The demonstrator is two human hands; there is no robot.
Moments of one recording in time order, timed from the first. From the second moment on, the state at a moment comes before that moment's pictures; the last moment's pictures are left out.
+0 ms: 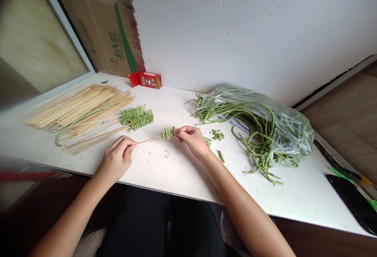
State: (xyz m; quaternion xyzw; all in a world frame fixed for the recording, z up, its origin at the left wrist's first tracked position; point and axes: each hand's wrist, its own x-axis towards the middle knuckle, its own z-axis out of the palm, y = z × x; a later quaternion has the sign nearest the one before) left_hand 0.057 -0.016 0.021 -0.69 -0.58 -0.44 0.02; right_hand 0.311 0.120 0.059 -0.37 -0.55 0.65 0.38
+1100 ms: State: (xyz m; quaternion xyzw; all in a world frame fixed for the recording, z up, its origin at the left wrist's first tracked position) left_hand 0.054 -0.013 0.015 -0.68 -0.60 -0.43 0.05; right_hand 0.369 0.163 0.054 -0.37 -0.86 0.26 0.24
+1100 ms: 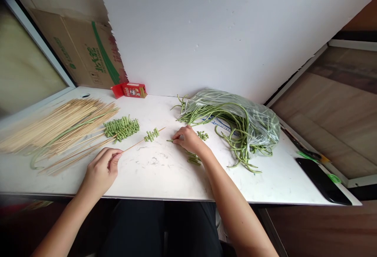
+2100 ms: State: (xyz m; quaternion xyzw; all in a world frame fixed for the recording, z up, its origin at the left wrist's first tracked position) left_hand 0.056 -0.014 0.015 -0.68 -0.60 -0.42 0.04; right_hand 0.348 0.154 0.052 -0.39 -0.59 0.60 0.36
